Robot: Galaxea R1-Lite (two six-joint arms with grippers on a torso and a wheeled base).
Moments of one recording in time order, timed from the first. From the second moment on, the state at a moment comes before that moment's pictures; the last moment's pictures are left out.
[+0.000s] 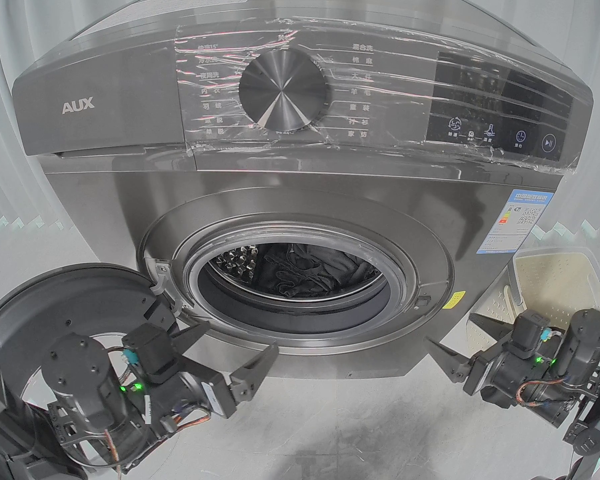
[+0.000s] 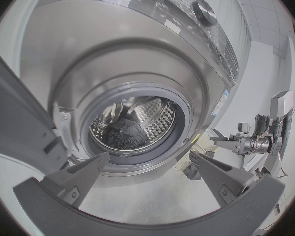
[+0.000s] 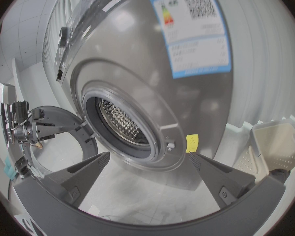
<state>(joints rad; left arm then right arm) -0.80 1.69 -0.16 -1.41 0.26 -0.26 0.62 1.71 -0.03 -1.54 -0.14 0.18</state>
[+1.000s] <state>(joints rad) -0.71 1.14 -0.02 -1.03 0.35 -0.06 0.42 0.76 -0.02 -0.49 -0.15 0.10</state>
